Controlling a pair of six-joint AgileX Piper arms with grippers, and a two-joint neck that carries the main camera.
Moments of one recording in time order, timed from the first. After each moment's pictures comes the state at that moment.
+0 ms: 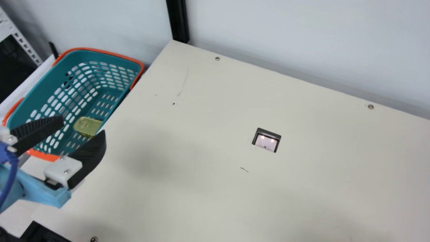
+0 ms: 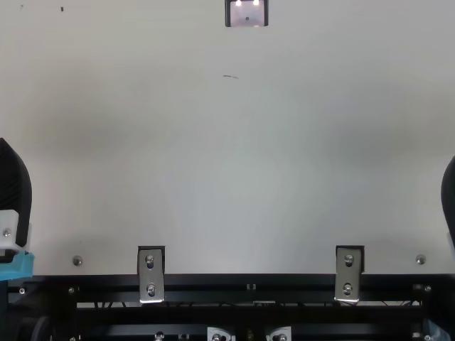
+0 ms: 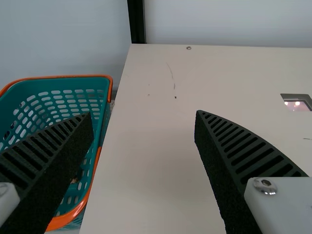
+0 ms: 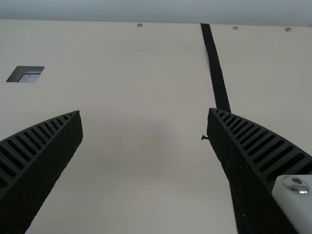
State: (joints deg) left arm -3.9 13.5 -20.2 4.9 38.2 -6.4; right arm -4.0 13.5 -20.2 4.9 38.3 -6.5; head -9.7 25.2
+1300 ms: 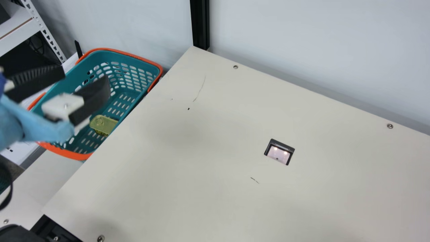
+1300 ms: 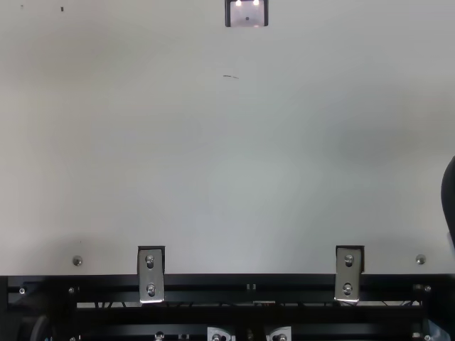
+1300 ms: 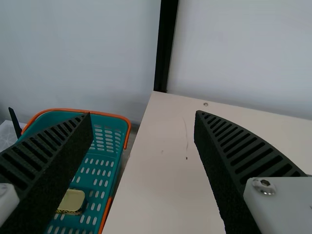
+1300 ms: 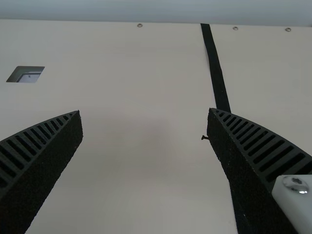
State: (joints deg) left arm -2.4 33.5 -38.5 15.5 33.7 -22.8; right arm -4.0 13.5 -20.2 4.9 38.3 -6.5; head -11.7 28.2
